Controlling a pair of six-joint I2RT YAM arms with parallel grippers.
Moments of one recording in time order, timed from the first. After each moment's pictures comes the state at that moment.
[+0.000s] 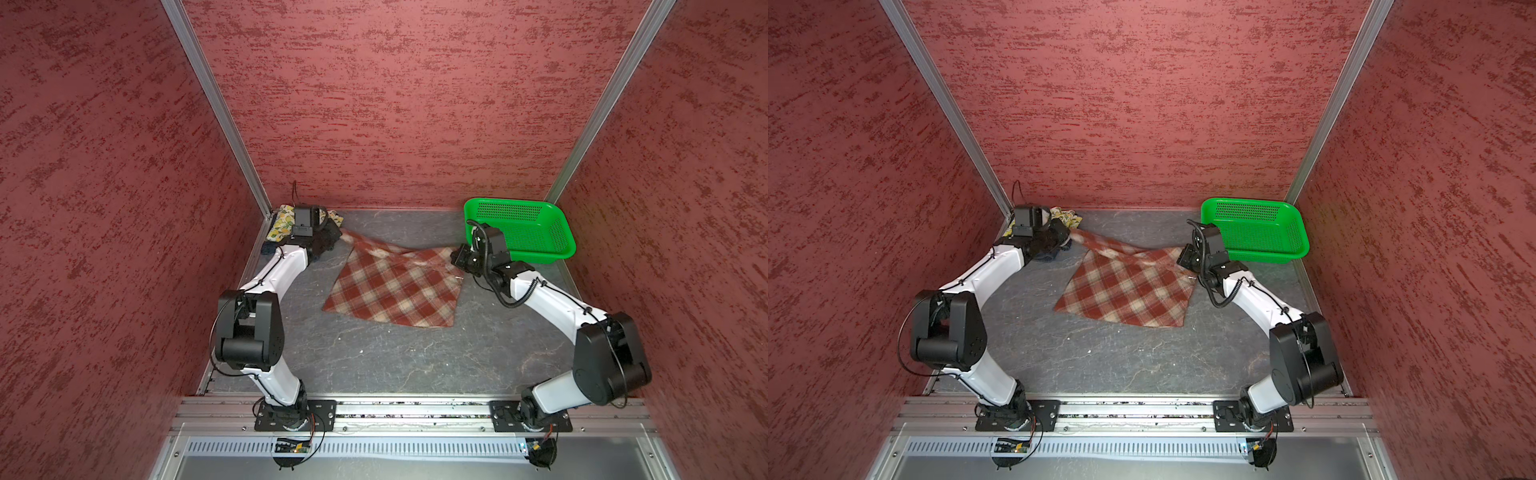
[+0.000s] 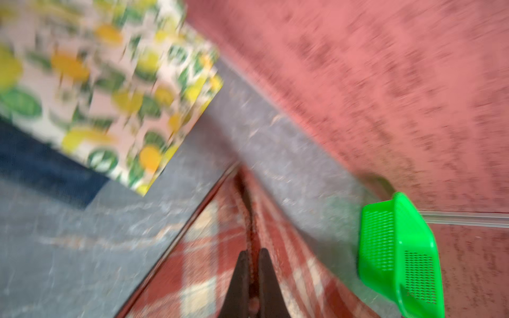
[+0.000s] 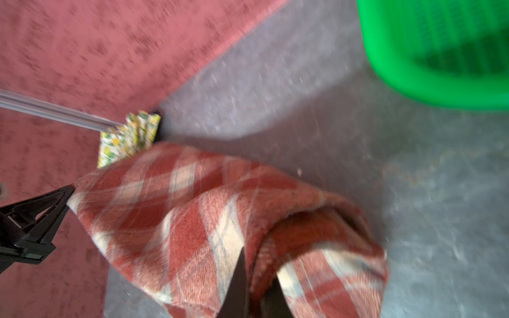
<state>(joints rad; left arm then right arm) -0.06 1.68 1.33 -0.26 0.18 -0.73 0.32 1.51 1.07 -0.18 -0.15 0.76</state>
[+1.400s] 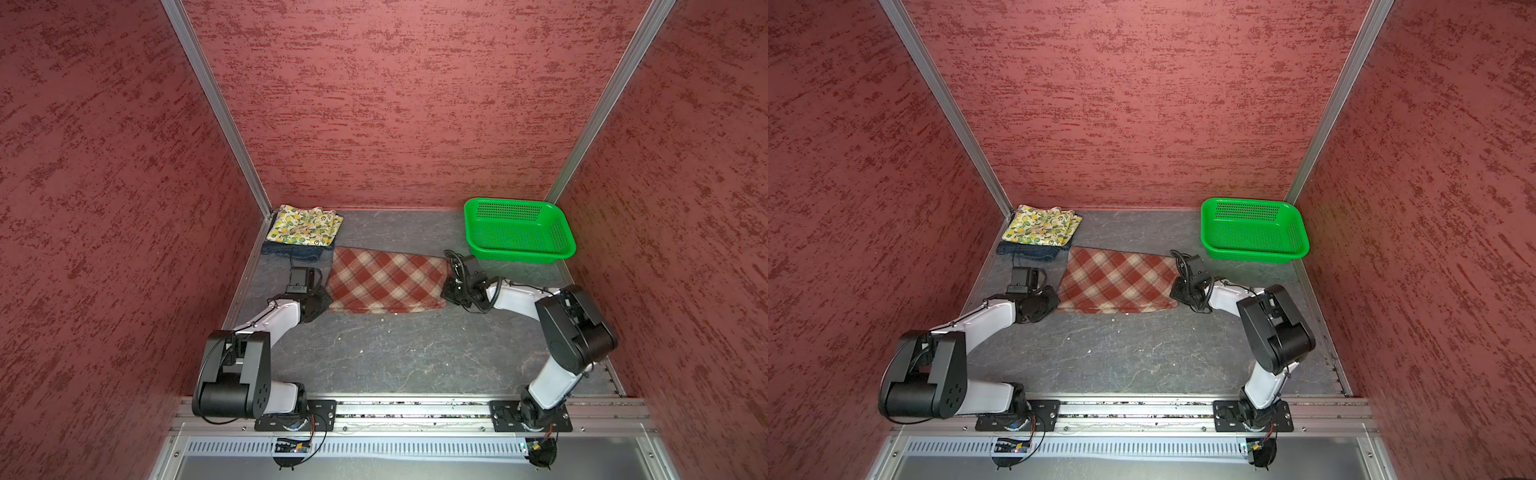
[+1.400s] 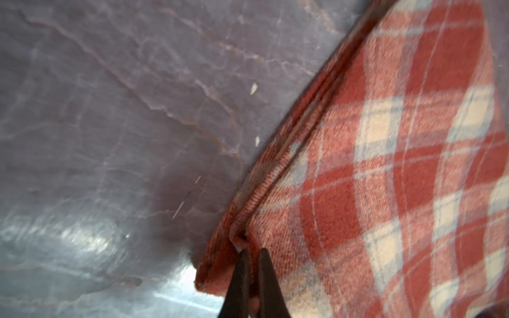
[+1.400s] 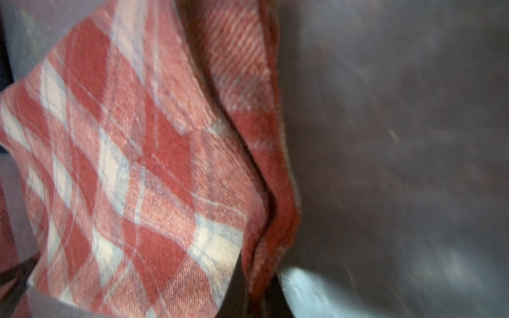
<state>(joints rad) -0.03 1.38 0.61 -0.28 0.11 -0.72 0.40 1.77 0.94 -0.15 -0.16 0.78</state>
